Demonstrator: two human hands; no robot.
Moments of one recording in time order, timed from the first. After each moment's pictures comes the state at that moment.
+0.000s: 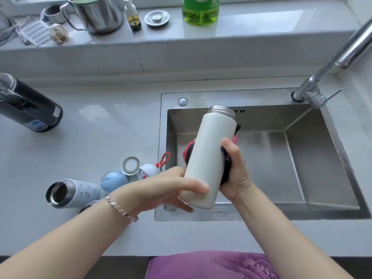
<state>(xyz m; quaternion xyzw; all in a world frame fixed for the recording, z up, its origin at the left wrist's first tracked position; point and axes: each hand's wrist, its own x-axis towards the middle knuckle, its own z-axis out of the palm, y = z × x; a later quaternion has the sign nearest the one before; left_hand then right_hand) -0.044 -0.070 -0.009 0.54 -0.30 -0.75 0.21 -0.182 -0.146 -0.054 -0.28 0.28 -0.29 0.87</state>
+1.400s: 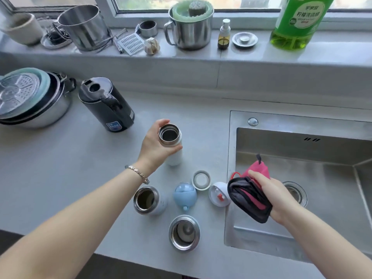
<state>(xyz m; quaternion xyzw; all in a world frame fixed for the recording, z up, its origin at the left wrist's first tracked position) 0.202 -0.033 -0.083 0.77 -0.38 -0.22 0.47 -0.062 -0.112 -0.063 -0.35 0.60 -0.13 0.71</state>
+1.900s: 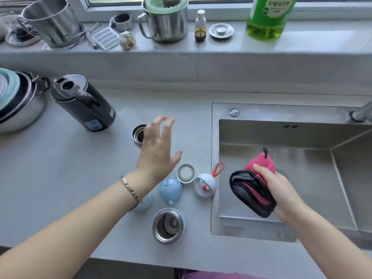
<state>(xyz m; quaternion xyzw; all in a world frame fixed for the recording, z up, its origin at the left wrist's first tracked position) 0.142 -0.033 -0.059 0.79 -0.57 -0.03 0.22 -0.106 -0.111 -0.059 -0.35 0.60 -0.19 0.70</state>
